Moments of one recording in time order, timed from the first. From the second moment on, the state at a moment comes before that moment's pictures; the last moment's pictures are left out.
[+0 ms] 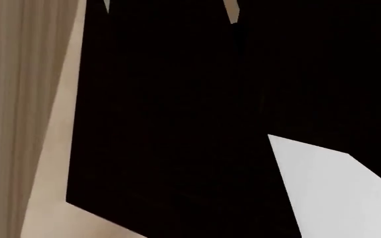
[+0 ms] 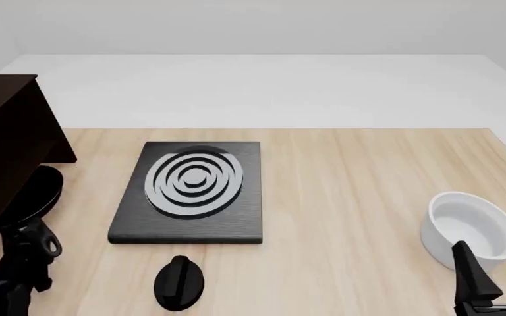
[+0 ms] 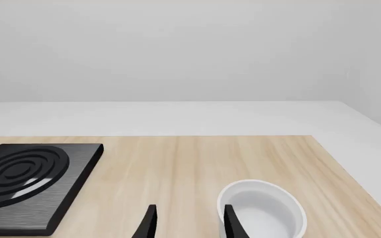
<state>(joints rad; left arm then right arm) 0.38 1.91 -0.23 -1.22 -1.63 0.00 0.01 0.00 -0.01 0.00</state>
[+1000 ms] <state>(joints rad) 0.20 1.79 -0.03 -1.22 -1.55 0.00 0.01 0.00 -0.01 0.00</state>
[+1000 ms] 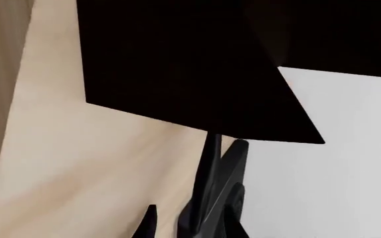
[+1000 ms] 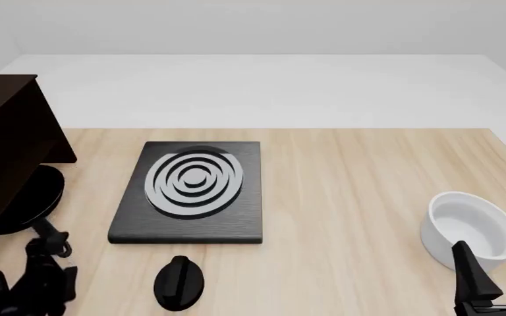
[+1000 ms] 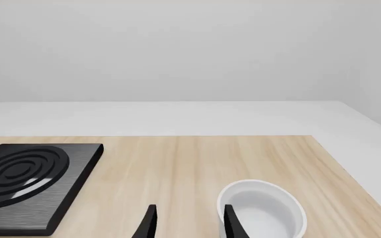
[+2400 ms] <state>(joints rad) -0.14 0.91 0.00 -0.32 -1.46 0.00 0.01 0.00 -0.01 0.00</state>
